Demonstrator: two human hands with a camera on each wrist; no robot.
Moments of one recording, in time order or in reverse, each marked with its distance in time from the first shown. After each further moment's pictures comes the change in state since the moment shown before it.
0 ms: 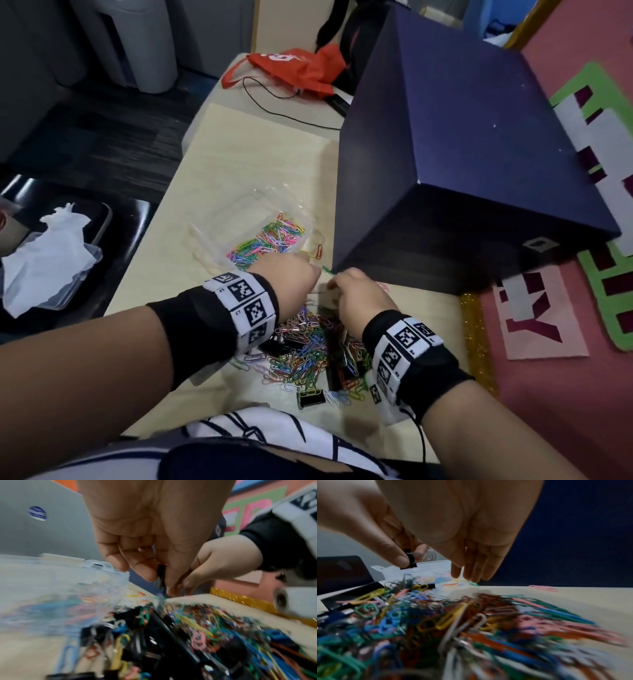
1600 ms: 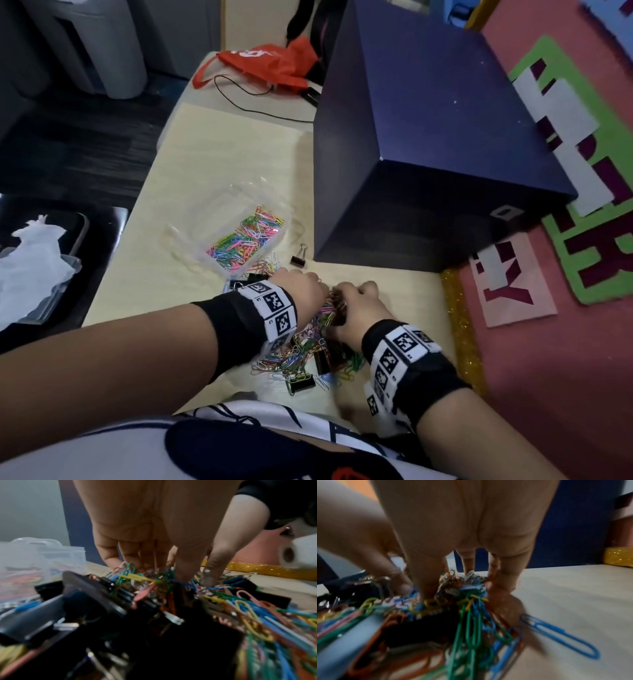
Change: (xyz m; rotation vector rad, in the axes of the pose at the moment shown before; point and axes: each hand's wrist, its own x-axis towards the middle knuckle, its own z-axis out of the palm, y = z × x) left_hand 0.013 0.049 0.019 0.120 -0.190 0.095; right_hand -0.036 0.029 0.023 0.137 -0.107 0.307
